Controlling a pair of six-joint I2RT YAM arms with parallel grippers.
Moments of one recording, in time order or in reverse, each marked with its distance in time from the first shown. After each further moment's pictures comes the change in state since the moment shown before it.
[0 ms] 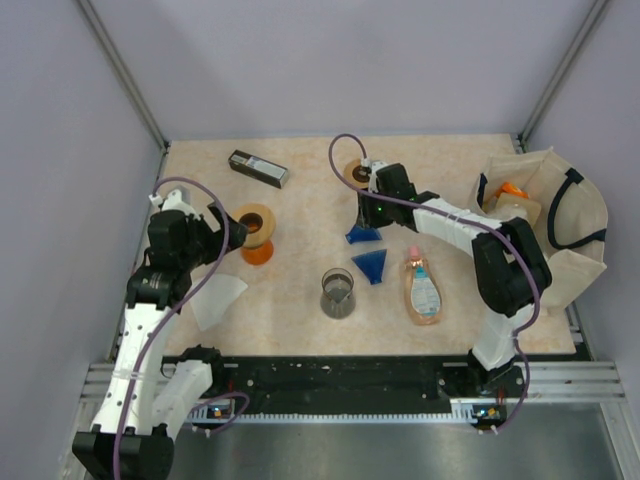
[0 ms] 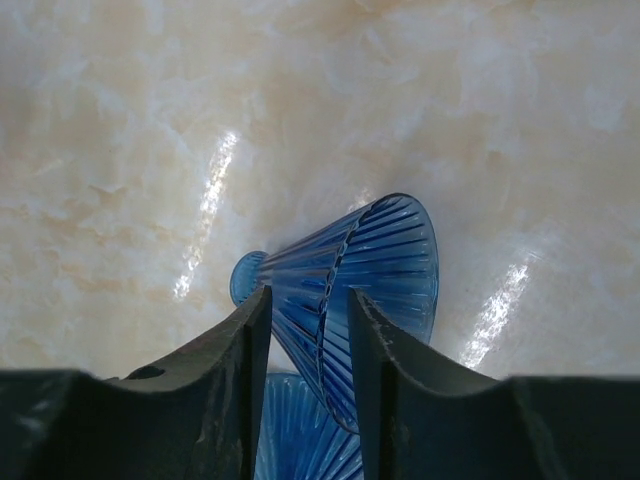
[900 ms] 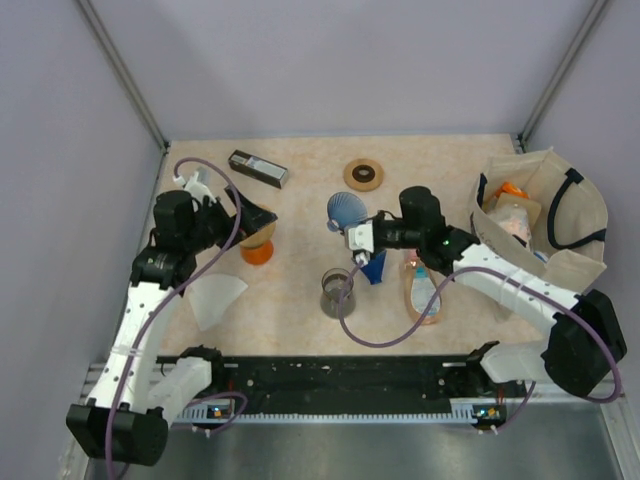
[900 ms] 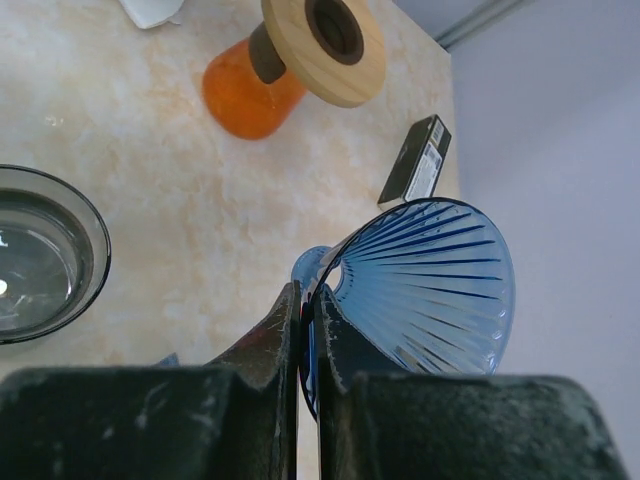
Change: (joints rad) left arm -0.029 0.103 0.079 0.092 0.325 -0.151; right arm 0.150 -0.529 -0.343 0.227 -0.499 -1.199
